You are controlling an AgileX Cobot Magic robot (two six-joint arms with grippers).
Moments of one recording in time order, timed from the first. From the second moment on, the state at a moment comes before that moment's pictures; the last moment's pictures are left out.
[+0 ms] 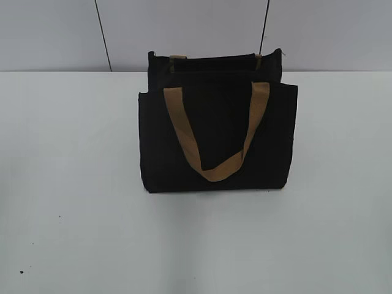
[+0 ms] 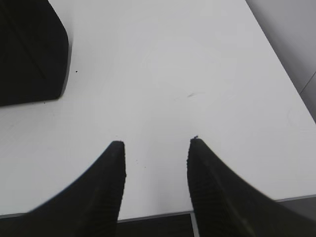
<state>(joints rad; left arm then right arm) -0.07 0.44 -0.64 -0.03 0.67 -0.01 -0.04 -0.01 -0.48 -0.01 1.11 0.04</state>
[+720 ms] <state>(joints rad) -0.33 1.20 -0.51 -0.21 -0.46 0.21 -0.04 -0.01 -0.48 -0.01 1.11 0.04</state>
